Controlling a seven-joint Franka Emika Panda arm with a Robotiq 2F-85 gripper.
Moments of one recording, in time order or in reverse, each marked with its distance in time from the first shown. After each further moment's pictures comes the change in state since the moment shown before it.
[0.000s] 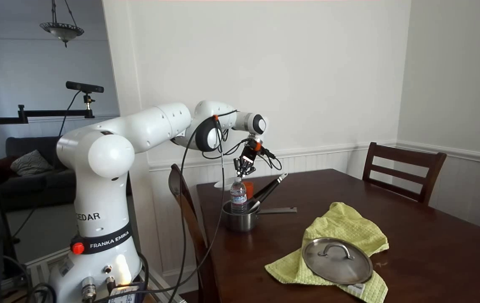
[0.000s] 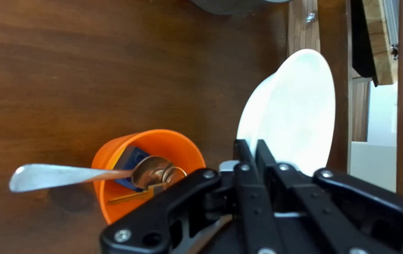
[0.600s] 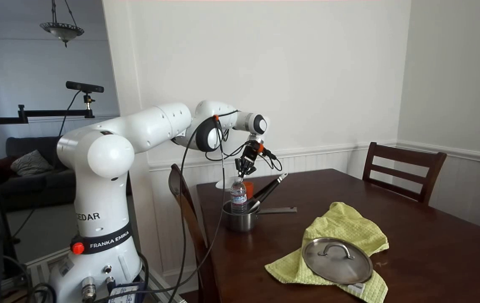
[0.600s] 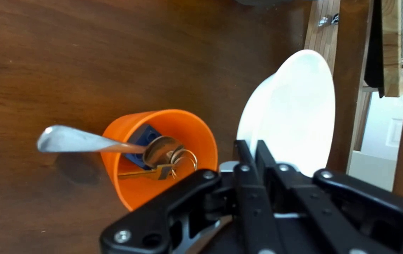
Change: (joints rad) arm -0.007 0.001 0.006 -0.003 0.015 0.043 -0.101
